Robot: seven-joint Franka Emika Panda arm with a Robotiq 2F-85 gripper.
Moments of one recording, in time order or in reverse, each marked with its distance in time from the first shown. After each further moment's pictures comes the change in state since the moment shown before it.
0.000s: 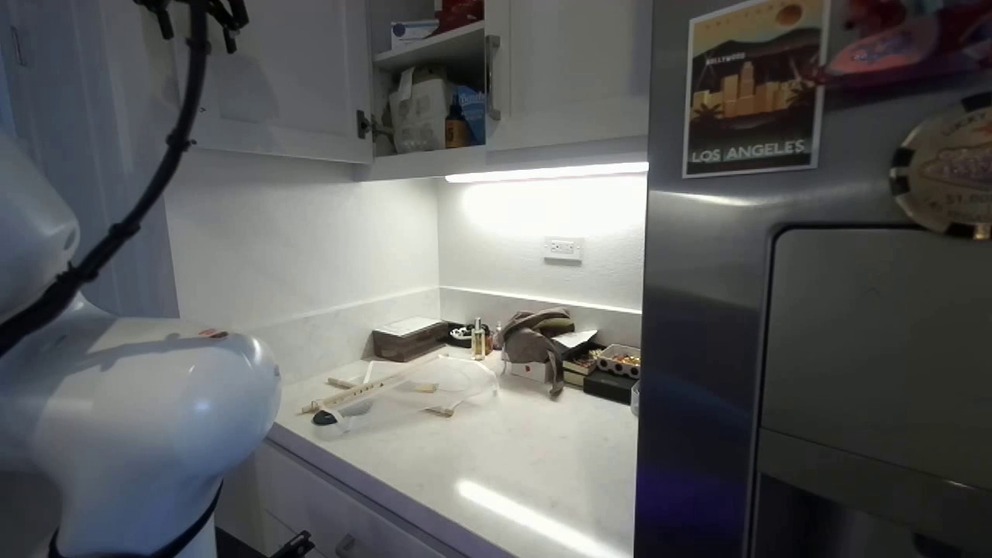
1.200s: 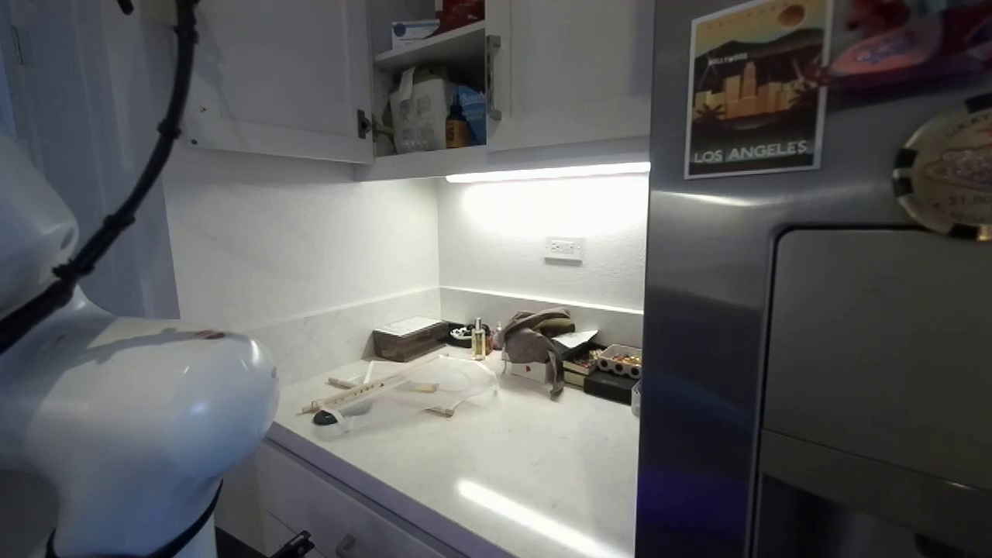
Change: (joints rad) arm -0.031 0.006 0.158 0.024 -0.100 0.234 0.165
